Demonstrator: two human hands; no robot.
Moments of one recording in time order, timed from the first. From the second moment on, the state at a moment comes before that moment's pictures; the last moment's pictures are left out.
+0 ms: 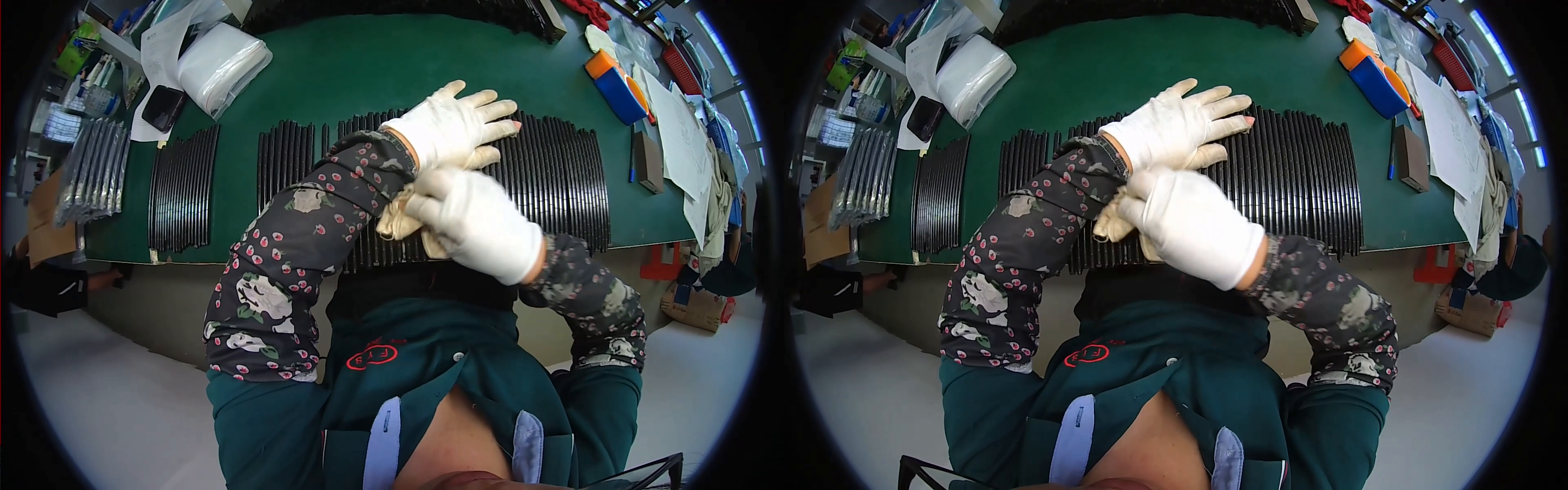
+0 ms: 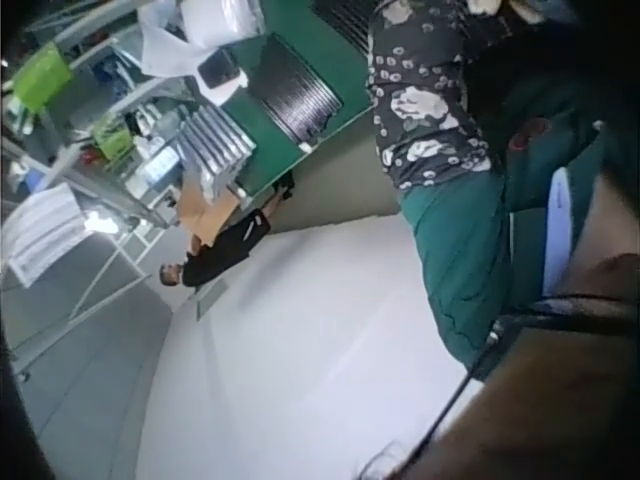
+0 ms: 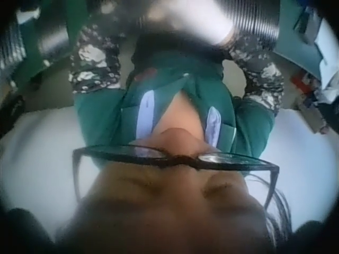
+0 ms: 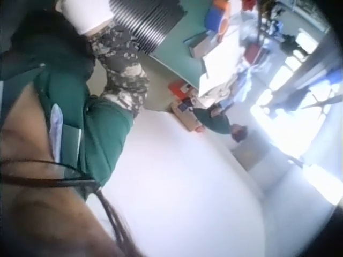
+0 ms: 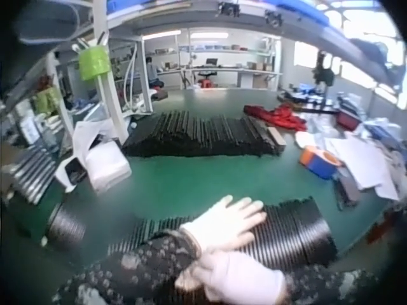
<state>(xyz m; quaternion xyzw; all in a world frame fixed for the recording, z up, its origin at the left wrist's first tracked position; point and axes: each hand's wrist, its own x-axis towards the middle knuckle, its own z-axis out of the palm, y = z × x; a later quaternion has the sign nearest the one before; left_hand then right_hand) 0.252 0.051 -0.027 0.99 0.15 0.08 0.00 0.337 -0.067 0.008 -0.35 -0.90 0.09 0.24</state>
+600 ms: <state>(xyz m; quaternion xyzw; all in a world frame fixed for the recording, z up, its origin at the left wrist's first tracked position) 0.129 0.057 -0.025 0.98 0.19 0.06 -0.02 0.343 -0.063 0.037 -0.40 -0.84 0.16 0.33</state>
